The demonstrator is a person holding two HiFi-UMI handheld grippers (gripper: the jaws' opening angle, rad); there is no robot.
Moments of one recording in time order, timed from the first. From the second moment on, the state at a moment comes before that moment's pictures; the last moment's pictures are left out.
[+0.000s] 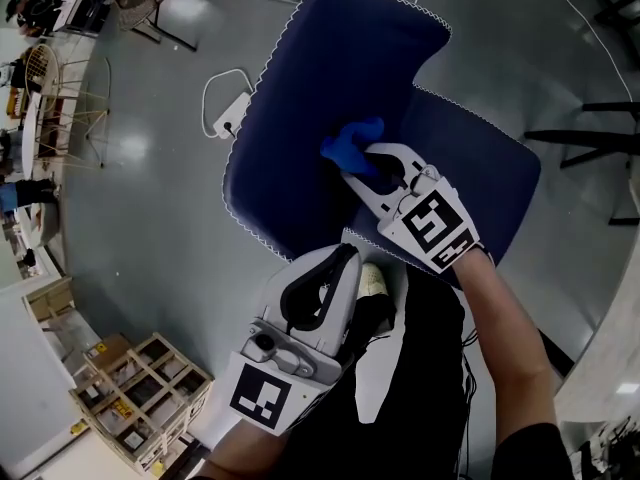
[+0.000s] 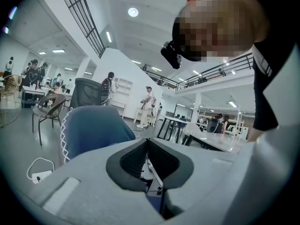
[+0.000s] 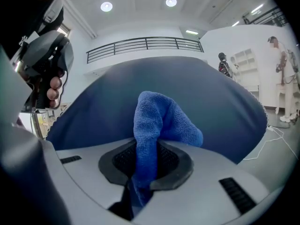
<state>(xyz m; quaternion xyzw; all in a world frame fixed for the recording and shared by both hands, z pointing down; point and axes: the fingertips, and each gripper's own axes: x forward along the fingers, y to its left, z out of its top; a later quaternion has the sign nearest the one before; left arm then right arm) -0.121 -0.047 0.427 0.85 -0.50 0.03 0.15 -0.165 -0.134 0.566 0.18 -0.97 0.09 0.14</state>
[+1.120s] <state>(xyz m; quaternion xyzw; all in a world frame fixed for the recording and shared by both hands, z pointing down) -0.063 -0.178 0.448 0.85 -0.51 0.02 0.15 -0.040 -0.224 0.589 0.38 -0.91 0.15 0.09</state>
